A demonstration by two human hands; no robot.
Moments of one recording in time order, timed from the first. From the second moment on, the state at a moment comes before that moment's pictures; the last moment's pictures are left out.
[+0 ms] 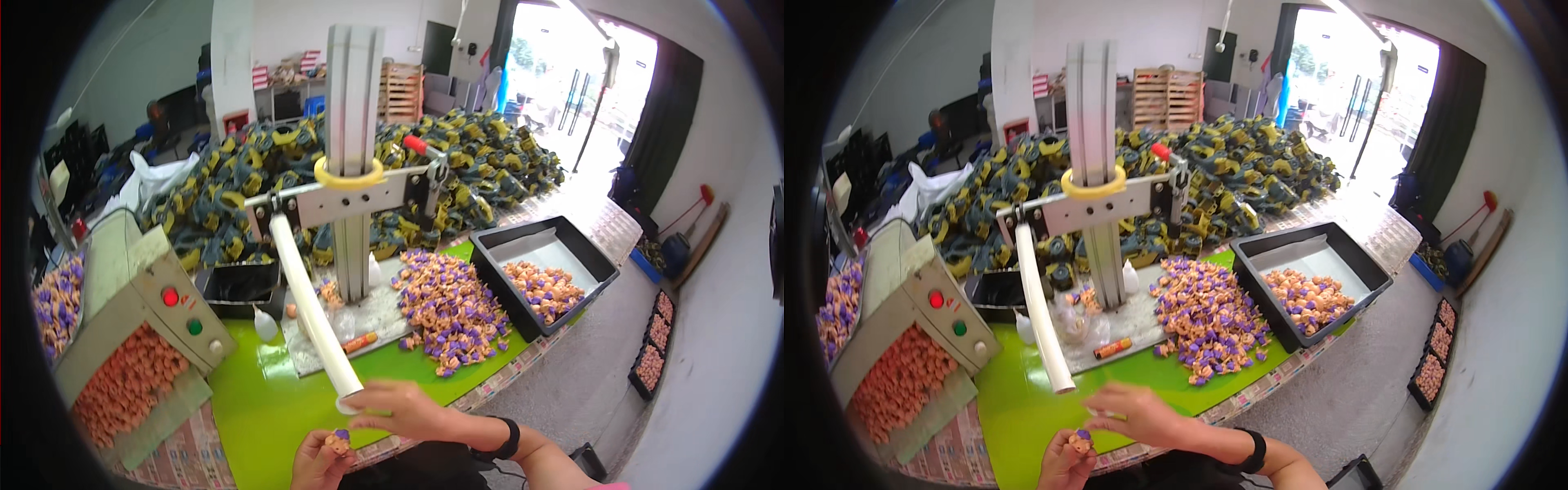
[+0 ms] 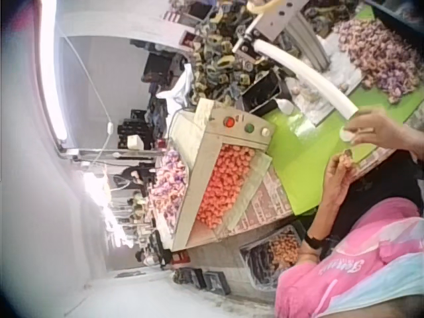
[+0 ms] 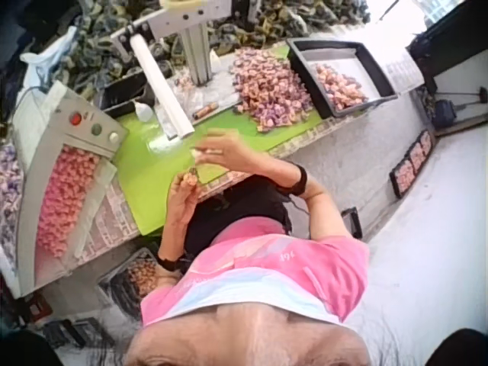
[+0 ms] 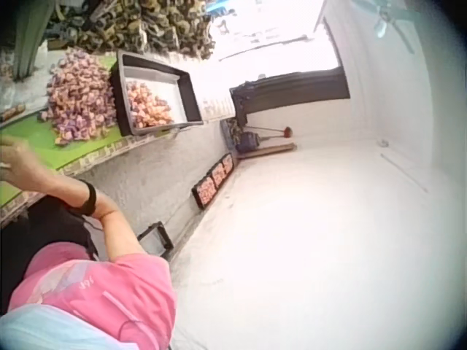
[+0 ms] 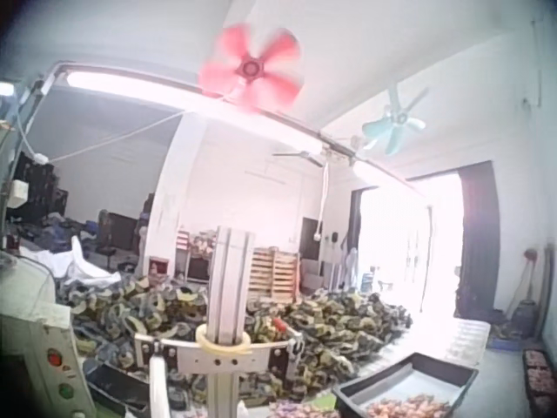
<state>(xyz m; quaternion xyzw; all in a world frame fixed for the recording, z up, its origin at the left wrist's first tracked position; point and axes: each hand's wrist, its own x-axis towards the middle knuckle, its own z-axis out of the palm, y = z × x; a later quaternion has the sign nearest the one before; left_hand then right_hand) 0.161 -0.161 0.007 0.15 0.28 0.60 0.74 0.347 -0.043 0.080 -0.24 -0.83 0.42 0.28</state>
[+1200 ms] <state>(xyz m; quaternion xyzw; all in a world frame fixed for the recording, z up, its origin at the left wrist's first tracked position) 0.103 -0.184 0.002 0.11 0.34 0.65 0.67 0.293 0.114 0.022 -0.34 -0.86 0.10 0.37</state>
